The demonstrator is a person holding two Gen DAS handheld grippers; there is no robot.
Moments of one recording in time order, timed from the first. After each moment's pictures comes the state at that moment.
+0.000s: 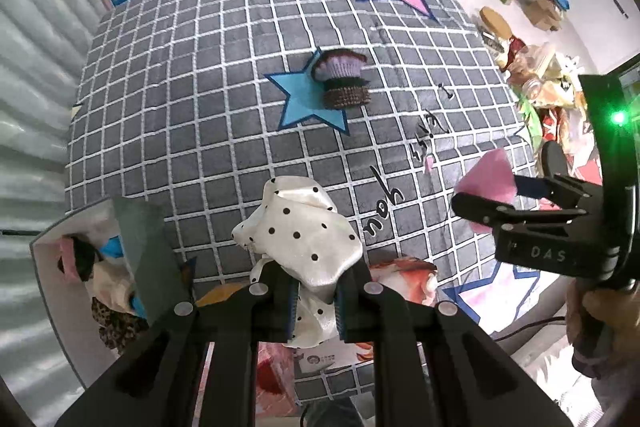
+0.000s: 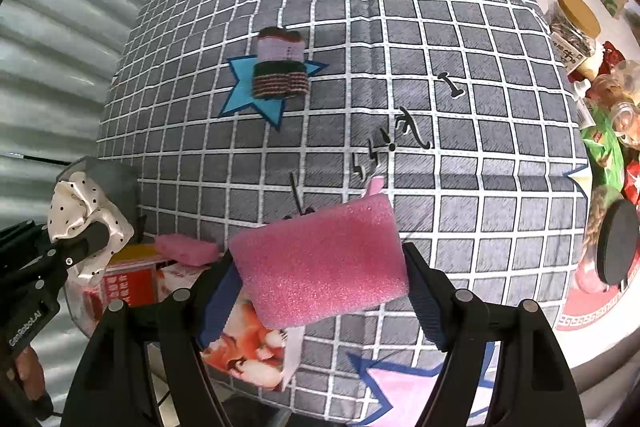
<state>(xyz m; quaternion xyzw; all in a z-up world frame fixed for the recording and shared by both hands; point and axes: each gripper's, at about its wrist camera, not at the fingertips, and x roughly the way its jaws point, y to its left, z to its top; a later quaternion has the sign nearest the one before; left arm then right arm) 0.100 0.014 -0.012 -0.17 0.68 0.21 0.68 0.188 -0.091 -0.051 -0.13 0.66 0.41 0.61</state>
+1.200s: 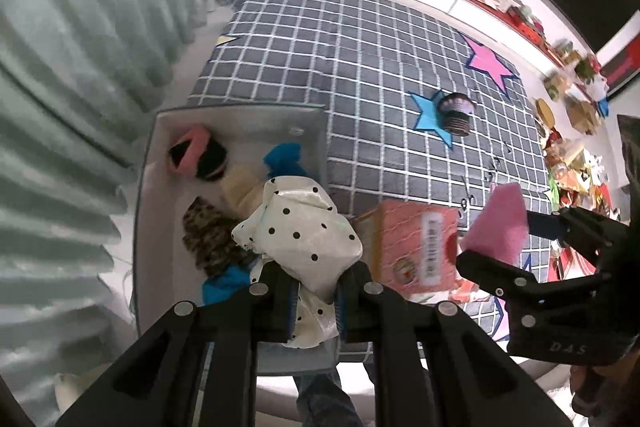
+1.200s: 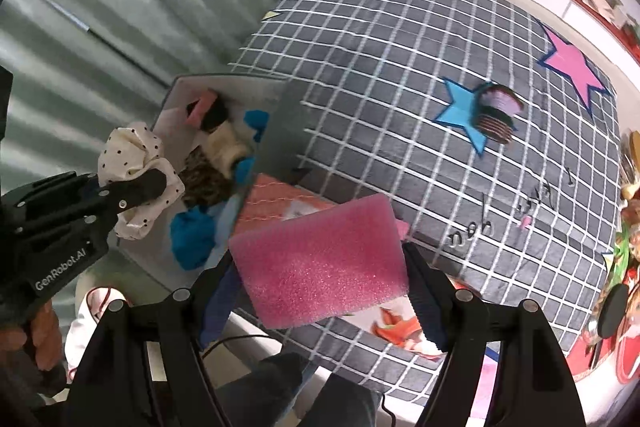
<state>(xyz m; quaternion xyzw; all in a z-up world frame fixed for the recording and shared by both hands) -0.095 0.066 0.073 -0.26 0.58 0.35 0.69 -0.004 -0.003 0.062 -0.24 0.56 0.55 0.57</state>
